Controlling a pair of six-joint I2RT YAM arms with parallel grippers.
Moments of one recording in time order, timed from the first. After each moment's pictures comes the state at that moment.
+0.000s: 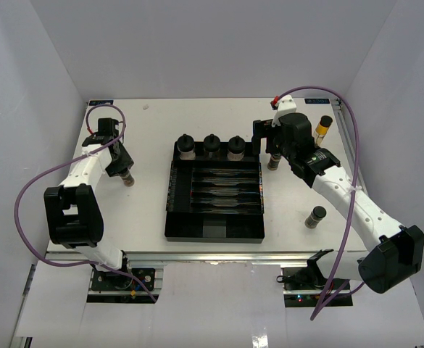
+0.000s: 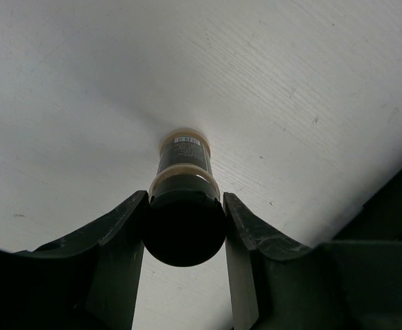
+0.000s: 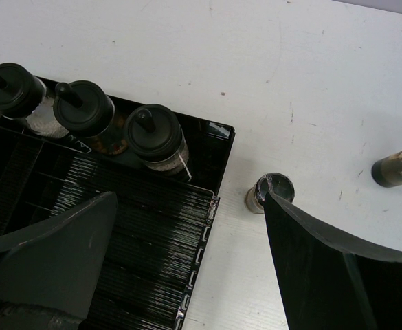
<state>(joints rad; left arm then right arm) 0.05 1.61 1.21 -0.69 -0.20 -0.50 0.51 1.27 1.16 -0.32 0.17 0.12</state>
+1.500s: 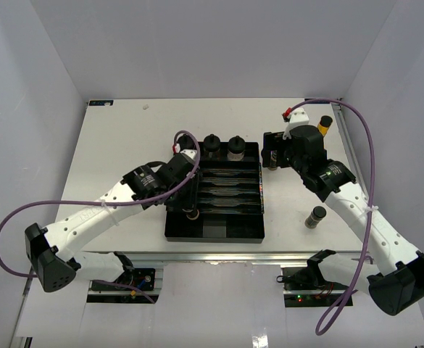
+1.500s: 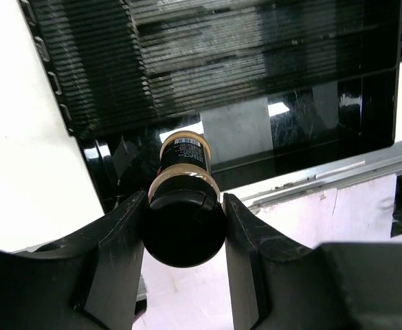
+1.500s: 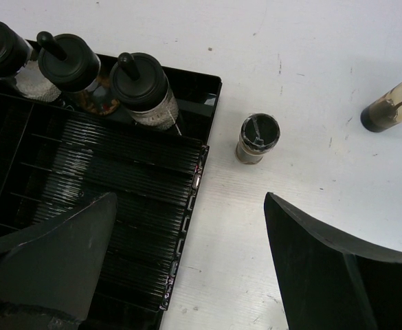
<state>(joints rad) -0.90 1.25 1.23 -1.00 -0.21 -0.63 0.51 1.10 1.09 -0.47 0.19 0.17</state>
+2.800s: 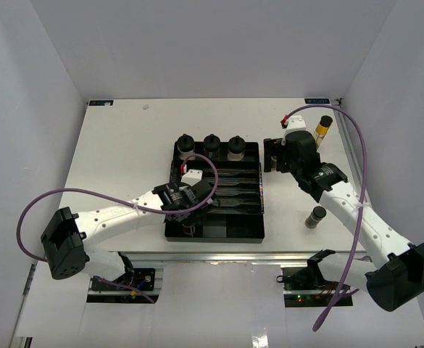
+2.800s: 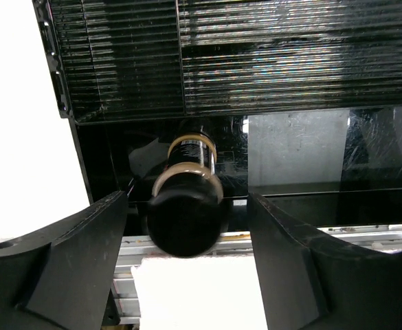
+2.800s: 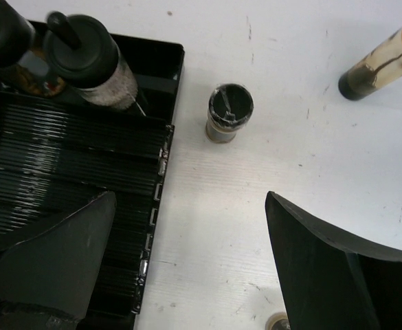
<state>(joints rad) -1.04 1.37 1.04 -0.93 -0.43 -0.85 0.50 1.13 1.00 -0.44 0.28 0.15</state>
